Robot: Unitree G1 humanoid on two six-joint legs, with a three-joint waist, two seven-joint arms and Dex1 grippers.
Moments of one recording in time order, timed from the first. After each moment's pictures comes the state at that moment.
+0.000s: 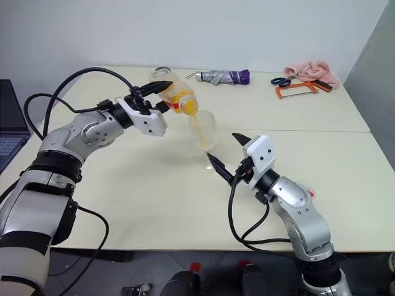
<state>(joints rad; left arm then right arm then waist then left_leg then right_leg) -1.12 0.72 -0.32 0.95 0.72 -0.93 -0.02 -0.28 -0.27 0.14 -0.50 0.28 0.44 0.43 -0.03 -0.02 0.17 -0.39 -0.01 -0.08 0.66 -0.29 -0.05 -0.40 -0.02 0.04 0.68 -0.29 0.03</state>
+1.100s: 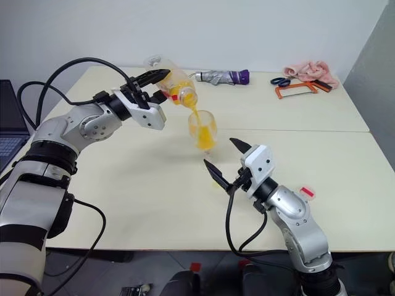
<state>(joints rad) -1.19 0.74 -0.37 1.00 0.79 -0.92 0.11 -0.20 -0.26 0.18 -0.54 0.25 0.36 0.43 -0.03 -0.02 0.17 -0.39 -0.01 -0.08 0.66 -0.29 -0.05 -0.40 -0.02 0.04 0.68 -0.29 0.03</state>
